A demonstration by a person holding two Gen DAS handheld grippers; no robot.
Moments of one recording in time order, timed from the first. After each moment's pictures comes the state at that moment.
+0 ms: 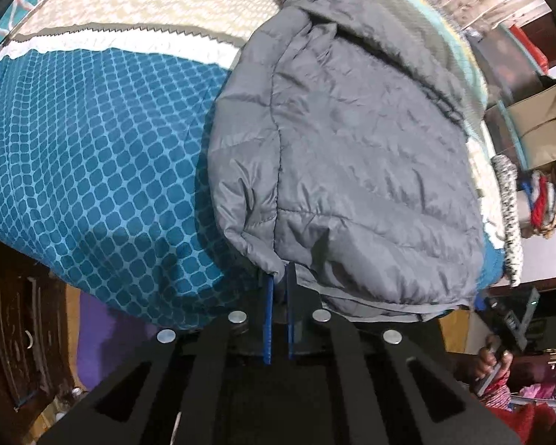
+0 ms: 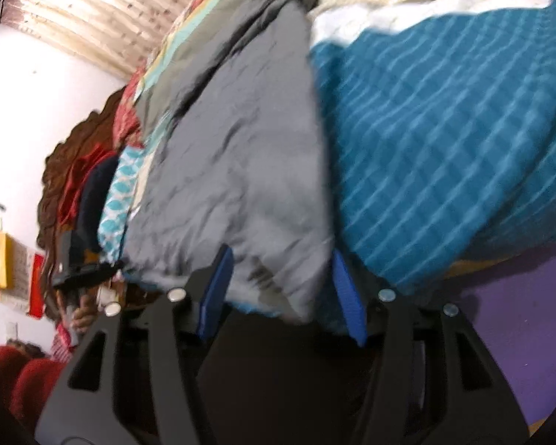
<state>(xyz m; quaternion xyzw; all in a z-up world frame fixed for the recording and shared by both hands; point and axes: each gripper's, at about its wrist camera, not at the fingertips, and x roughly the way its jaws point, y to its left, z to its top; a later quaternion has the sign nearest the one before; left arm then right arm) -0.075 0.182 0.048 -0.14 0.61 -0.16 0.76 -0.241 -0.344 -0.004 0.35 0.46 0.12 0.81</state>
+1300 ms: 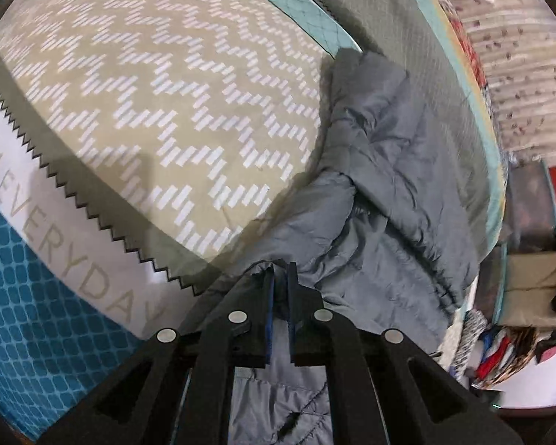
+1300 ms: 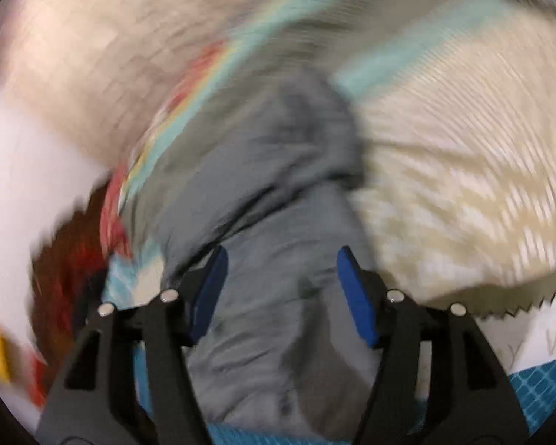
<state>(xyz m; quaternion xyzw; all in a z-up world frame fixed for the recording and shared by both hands) 0.148 0.170 0.029 -0.30 0.60 -0.06 0.74 -0.039 -0.380 0.090 0.34 0.34 0.04 0.87</state>
